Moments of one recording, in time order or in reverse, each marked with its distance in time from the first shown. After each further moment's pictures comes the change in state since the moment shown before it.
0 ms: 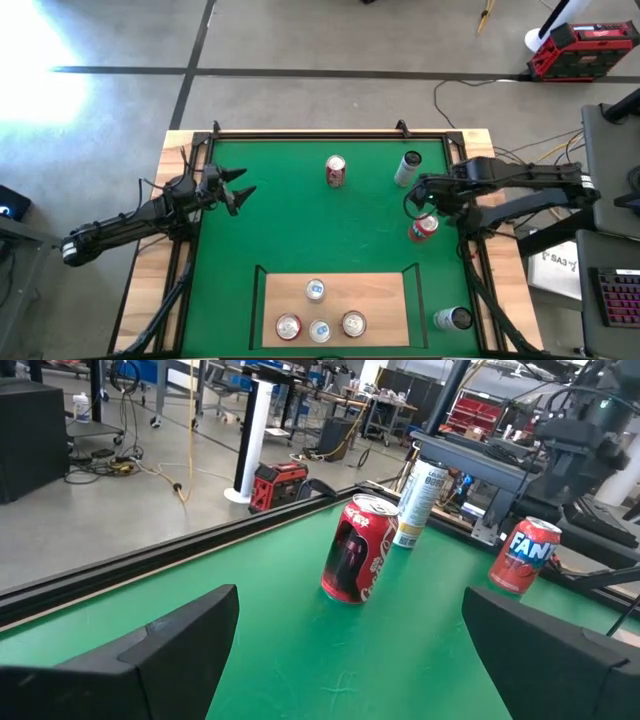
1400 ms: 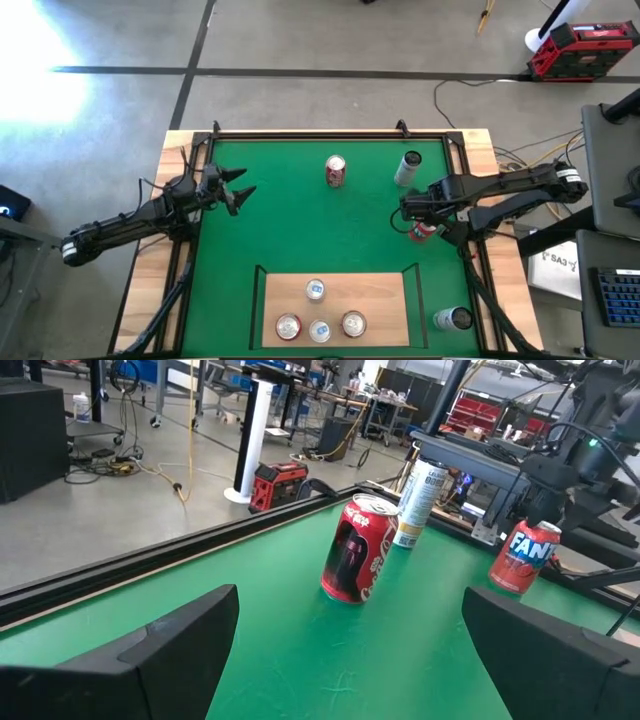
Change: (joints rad) left arm 0.000 0.000 0.000 0.000 0.000 0.000; right arm 0.109 0.146 -0.093 0.092 0.072 0.340
